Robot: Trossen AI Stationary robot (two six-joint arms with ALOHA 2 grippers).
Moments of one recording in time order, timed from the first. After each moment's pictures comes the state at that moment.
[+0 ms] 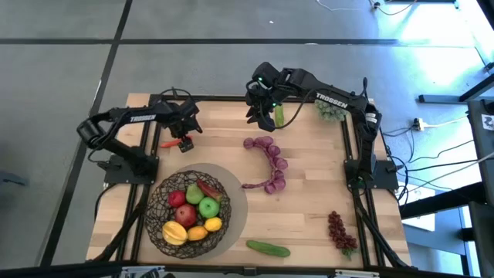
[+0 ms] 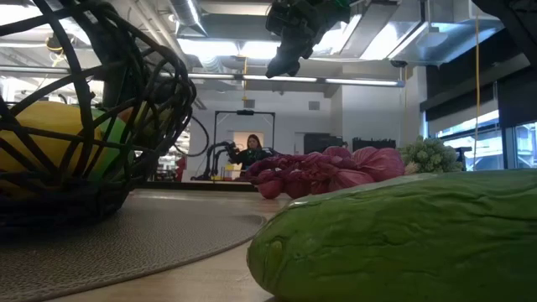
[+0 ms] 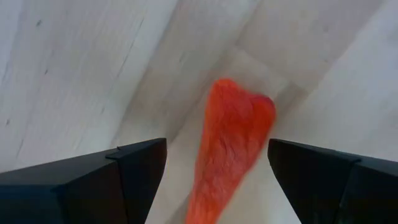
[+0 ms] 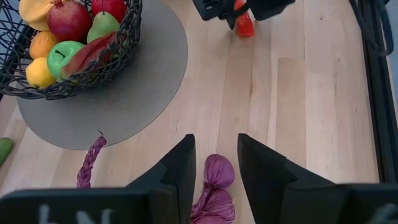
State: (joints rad) left arm 0.77 1.42 0.68 -0.68 -0.04 0.21; right arm -0.42 1.94 1.97 -0.99 -0.46 -0.39
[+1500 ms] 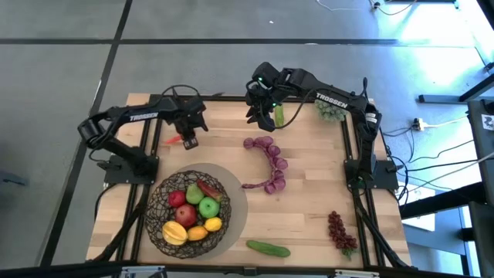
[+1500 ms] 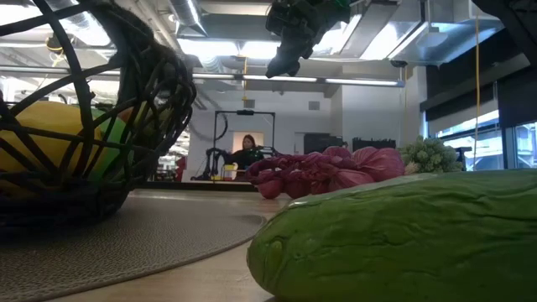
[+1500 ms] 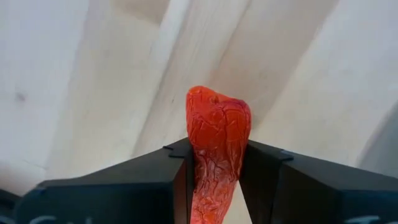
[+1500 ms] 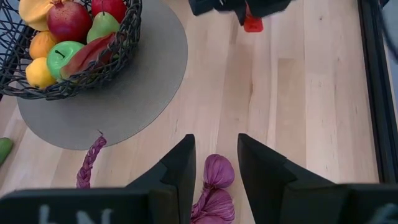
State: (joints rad) left arm 0.68 1.43 0.84 -0.80 -0.06 0.22; right arm -0.42 1.94 1.97 -0.99 -0.46 -0.39
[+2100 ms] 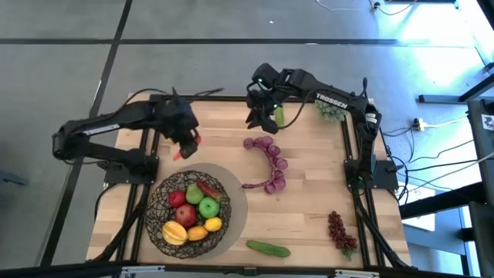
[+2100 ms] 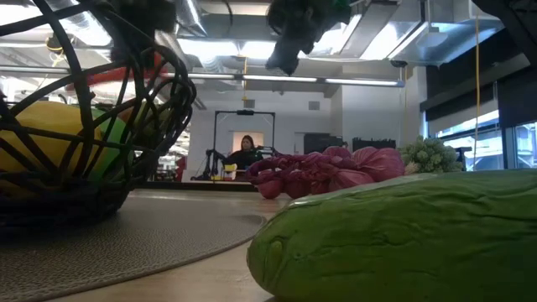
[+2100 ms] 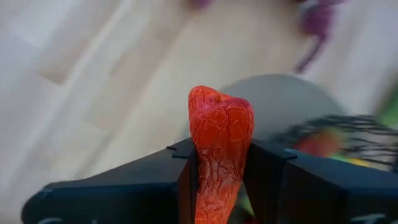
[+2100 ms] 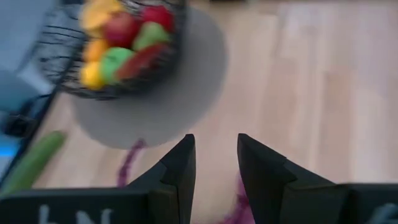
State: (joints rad) left arm 0.31 1.05 1.09 -1.01 0.11 -0.34; right arm -0.41 1.94 1.97 -1.02 -0.61 -0.43
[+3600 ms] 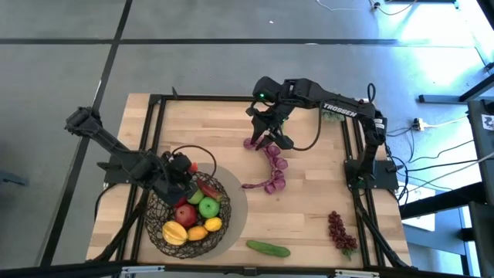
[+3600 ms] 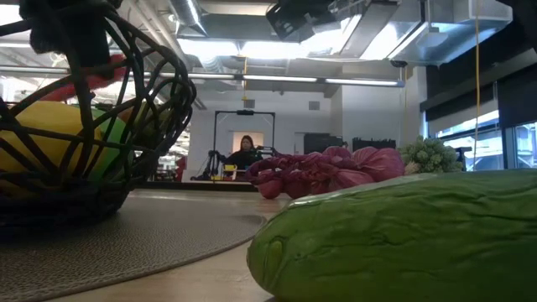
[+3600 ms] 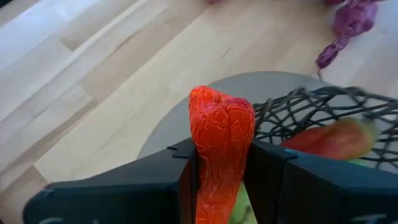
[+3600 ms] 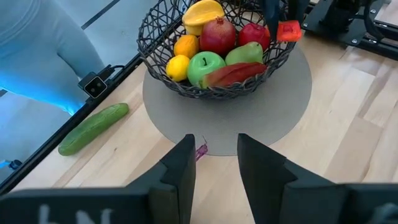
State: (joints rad) left arm -0.60 1.15 0.90 -0.96 -0.67 -1.25; right arm -0.28 1.87 1.97 -1.13 -0.75 -0.69
